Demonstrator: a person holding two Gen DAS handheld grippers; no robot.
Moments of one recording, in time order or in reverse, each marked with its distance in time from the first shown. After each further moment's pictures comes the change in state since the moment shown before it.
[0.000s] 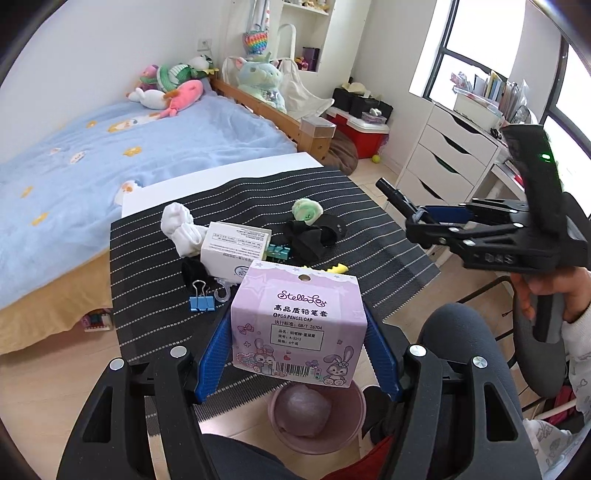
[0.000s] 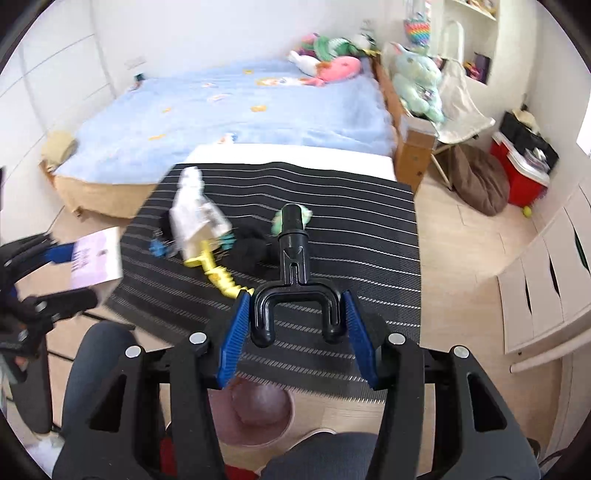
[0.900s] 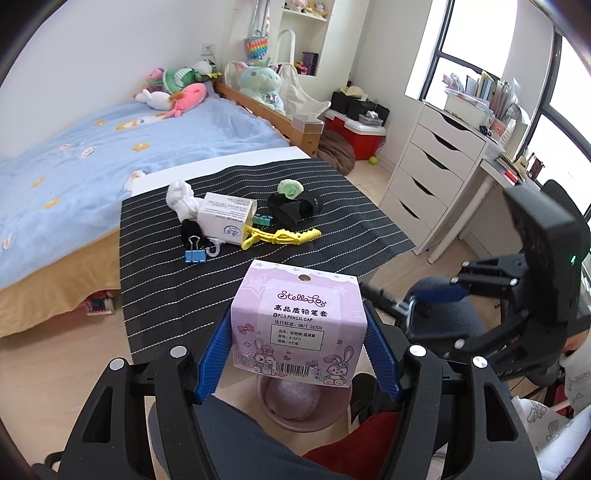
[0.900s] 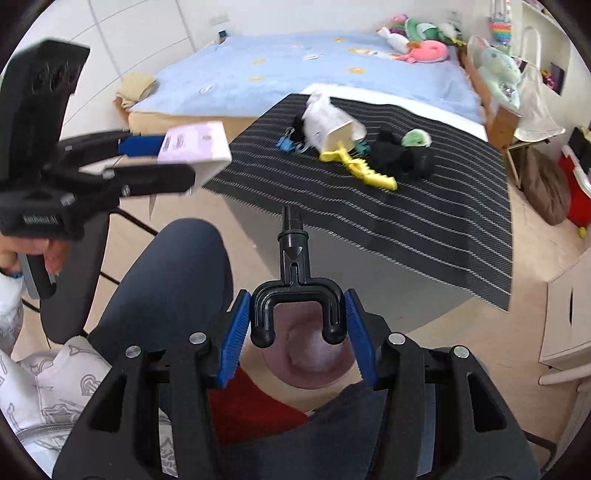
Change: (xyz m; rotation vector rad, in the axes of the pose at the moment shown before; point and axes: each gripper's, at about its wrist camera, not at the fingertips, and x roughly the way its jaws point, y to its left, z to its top) left arm -0.043 -0.027 -0.048 -0.015 -0.026 0.014; right arm -0.025 0.077 -0.099 -0.177 0.122 0.248
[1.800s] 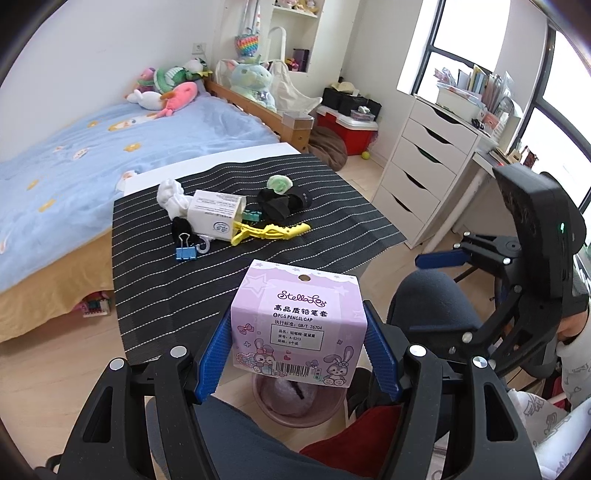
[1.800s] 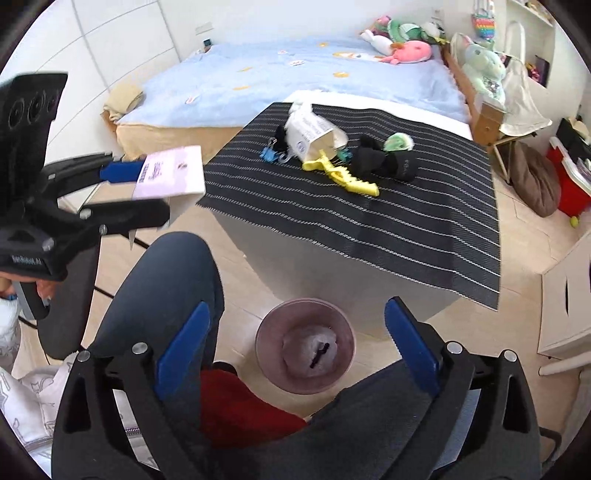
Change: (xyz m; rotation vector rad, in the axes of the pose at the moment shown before) left arm 0.004 -0.010 -0.003 0.030 0.024 -0.026; right arm -0.010 -0.014 0.006 0.061 -0.034 -0.049
